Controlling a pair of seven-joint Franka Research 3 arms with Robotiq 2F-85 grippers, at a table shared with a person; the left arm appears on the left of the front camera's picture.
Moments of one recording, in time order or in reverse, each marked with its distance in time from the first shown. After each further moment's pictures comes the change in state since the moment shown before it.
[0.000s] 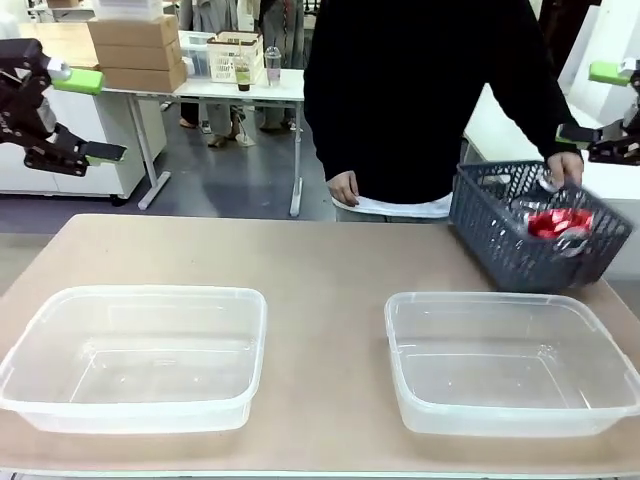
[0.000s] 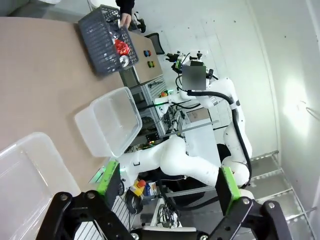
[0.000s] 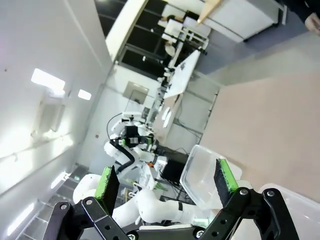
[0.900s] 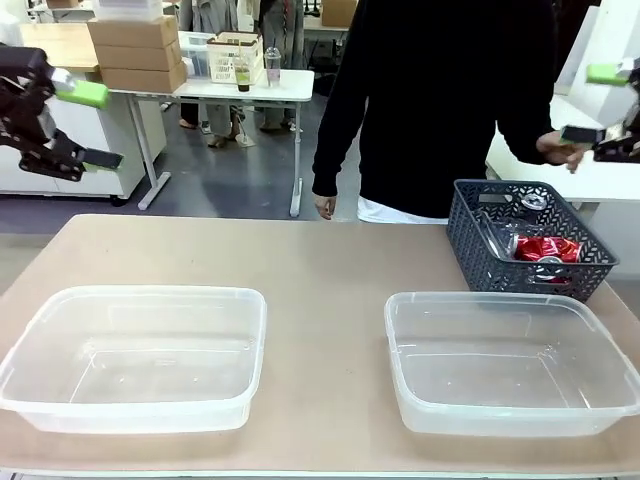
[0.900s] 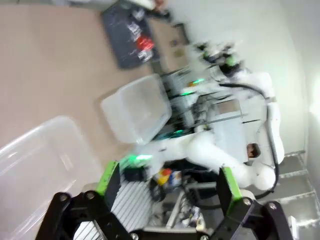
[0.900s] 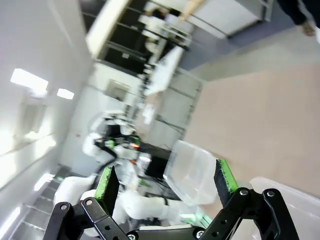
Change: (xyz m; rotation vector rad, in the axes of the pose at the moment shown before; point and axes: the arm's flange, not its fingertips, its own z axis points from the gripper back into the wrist) left arm -0.001 -0.004 -0.001 0.190 0.086 -0.003; right arm -0.006 0.008 -0.028 -0.145 0.048 0.007
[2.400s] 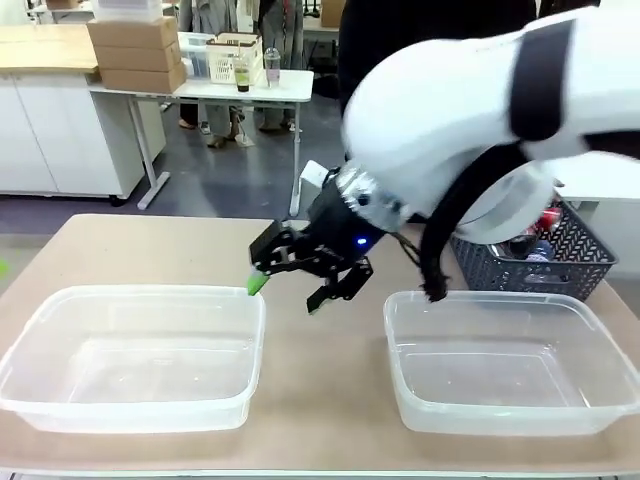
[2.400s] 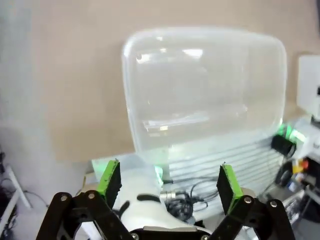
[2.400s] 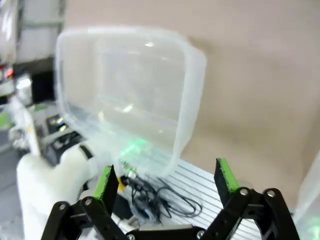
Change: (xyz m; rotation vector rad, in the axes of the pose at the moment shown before) left arm -0.066 0.018 0.055 0.895 0.260 0.186; right arm -0.182 0.038 -0.347 -0.673 0.606 -0.112
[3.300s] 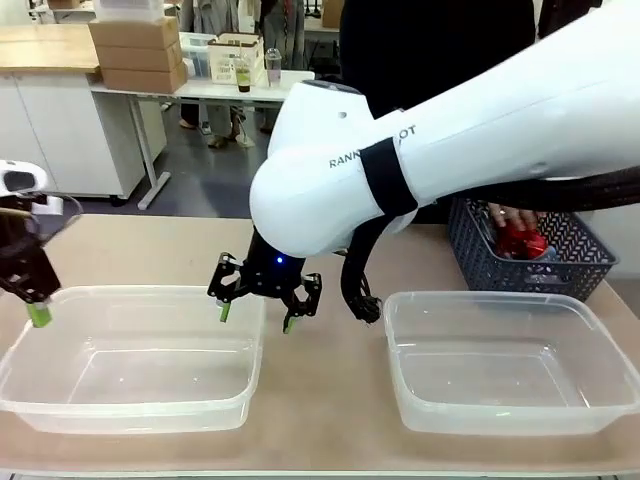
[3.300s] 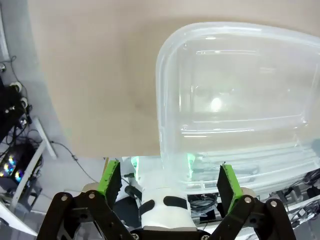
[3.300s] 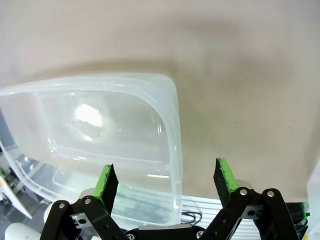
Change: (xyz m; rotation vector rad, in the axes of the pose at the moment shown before) left arm 0.054 0.010 -0.100 0.202 0.310 0.043; right arm 0.044 0.029 -0.081 -0.284 0.039 -0.173
